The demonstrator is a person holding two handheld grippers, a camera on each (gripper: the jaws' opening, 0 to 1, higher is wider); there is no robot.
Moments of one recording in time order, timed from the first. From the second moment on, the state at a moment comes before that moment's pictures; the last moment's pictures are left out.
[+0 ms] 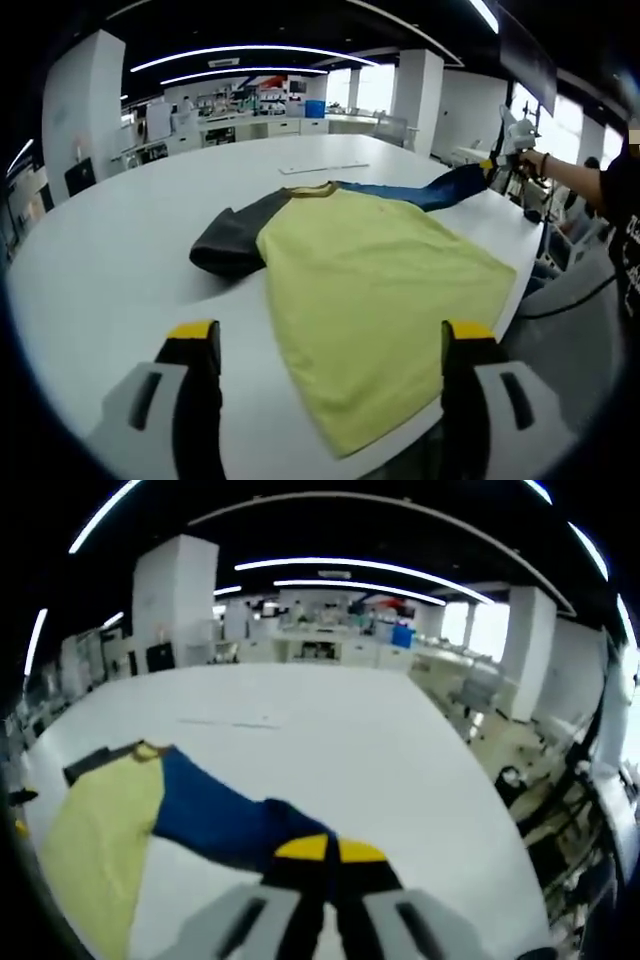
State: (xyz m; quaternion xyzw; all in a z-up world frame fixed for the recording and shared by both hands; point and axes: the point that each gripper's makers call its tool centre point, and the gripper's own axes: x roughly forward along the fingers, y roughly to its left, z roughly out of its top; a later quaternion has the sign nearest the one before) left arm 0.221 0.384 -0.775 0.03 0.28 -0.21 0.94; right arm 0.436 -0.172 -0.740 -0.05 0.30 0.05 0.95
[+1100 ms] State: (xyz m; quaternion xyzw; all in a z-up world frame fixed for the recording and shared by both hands) left arm 0.226 0.389 -0.771 0.06 0.28 -0.20 0.94; right arm 0.456 -0.222 -0.806 -0.03 0.39 -0.01 0.92
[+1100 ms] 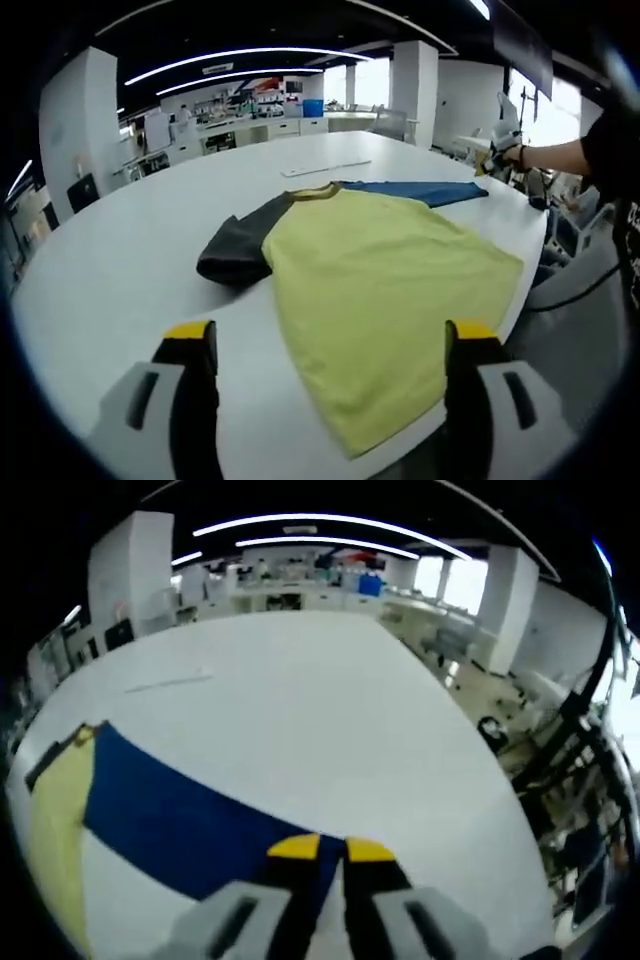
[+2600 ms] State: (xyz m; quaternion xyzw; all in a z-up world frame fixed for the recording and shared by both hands) left arm 0.218 0.398 -0.766 0.08 0.29 -0.19 0.94; right arm 0.395 -0.199 -0.844 0.11 0.40 -0.09 0.91
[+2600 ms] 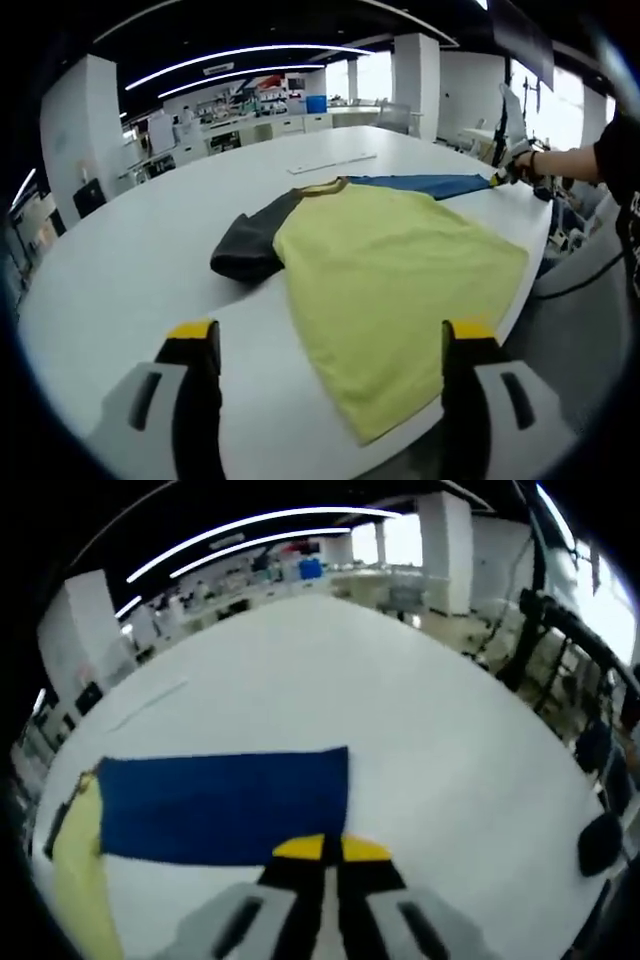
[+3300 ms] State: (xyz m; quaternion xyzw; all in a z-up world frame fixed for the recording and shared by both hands) left arm 0.214 0.395 -0.762 0.04 0.29 -0.18 0.94; right arm 0.405 -0.185 -0.815 0.16 0.37 -0.07 0.91
